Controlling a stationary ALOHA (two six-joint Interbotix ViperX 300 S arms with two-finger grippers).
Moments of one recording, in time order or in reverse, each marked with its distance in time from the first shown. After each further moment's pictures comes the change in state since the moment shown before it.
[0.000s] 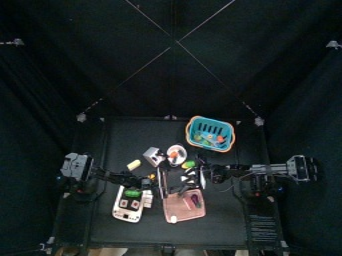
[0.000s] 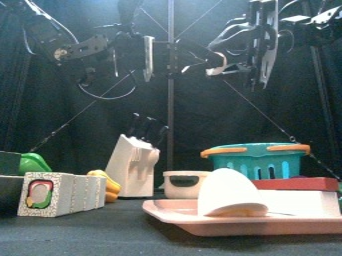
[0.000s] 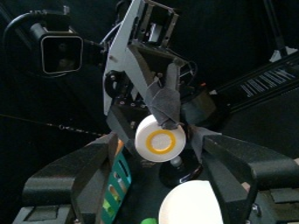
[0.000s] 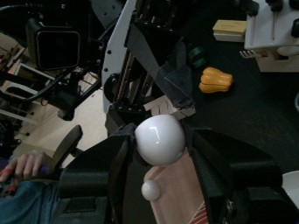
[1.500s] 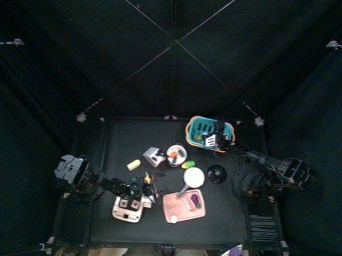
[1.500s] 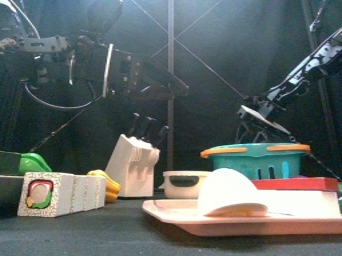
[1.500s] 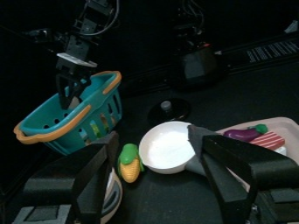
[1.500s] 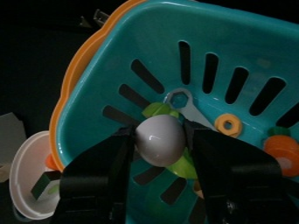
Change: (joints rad) left arm -0.183 -0.038 0.147 -0.387 -0.031 -0.009; right arm -0.643 0.114 0.037 -0.104 0.376 -0.006
